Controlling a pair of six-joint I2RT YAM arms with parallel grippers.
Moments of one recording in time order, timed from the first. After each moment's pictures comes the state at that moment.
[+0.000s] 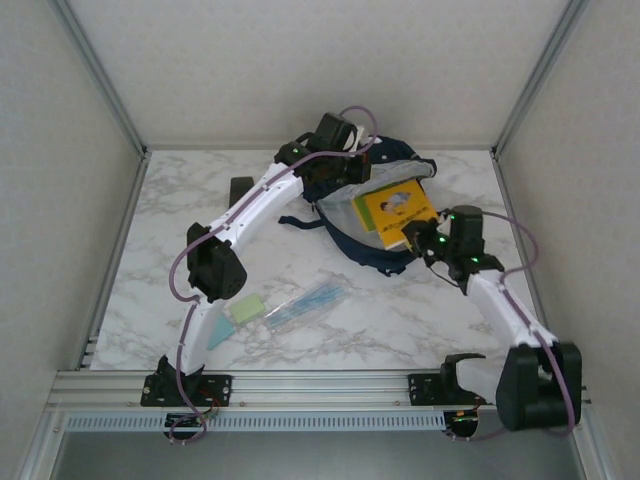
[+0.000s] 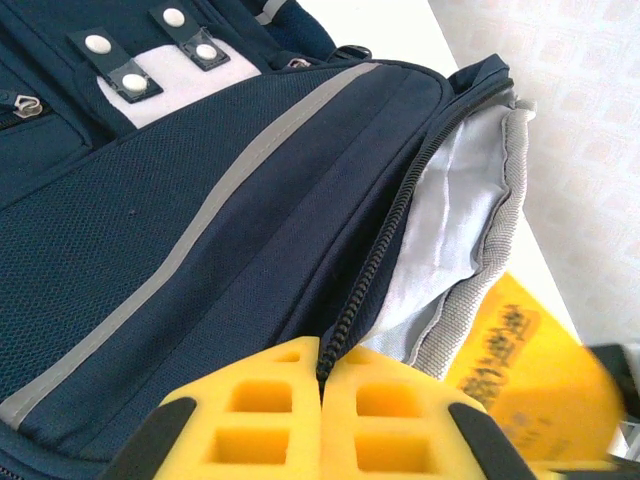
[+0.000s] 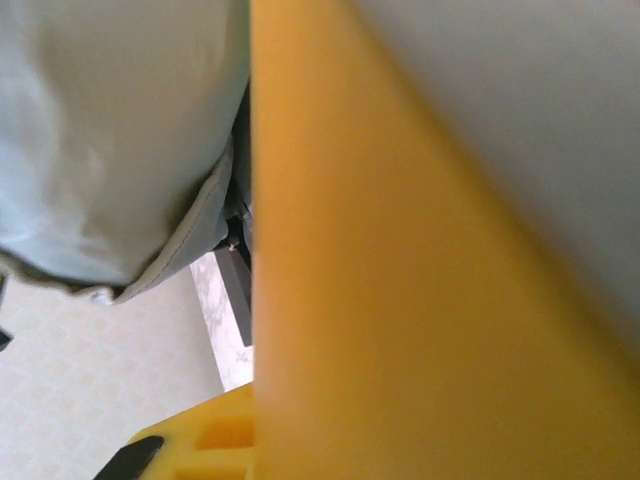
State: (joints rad) left arm -0.71 2.27 2.38 -0.80 0.26 -0.48; right arm 0.13 1.21 0.70 -0.10 -0.51 1.12
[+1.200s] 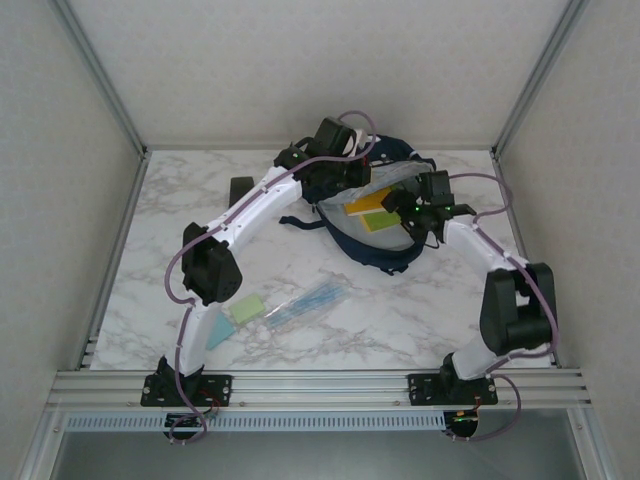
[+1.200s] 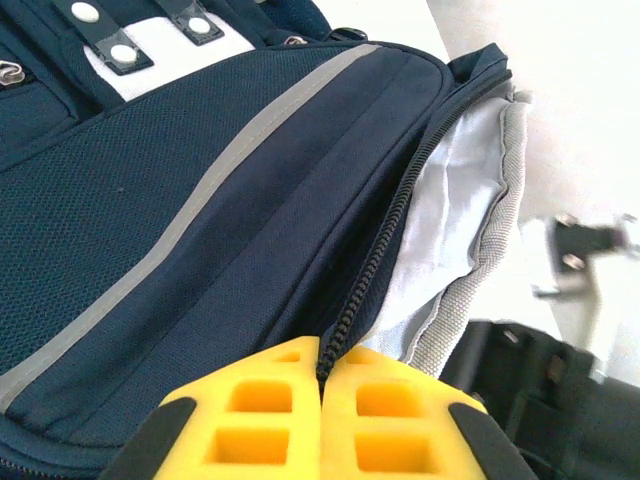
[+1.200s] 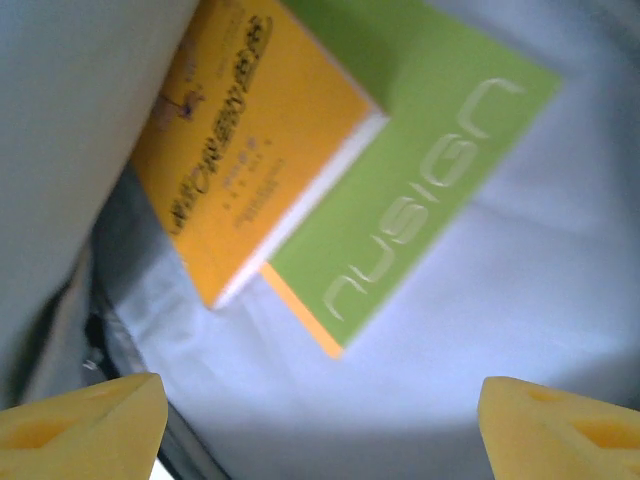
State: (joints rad) left arm -0.71 2.21 2.26 -0.73 0.26 -0.53; right arm 0.22 1.54 1.09 -0.44 -0.18 0.86
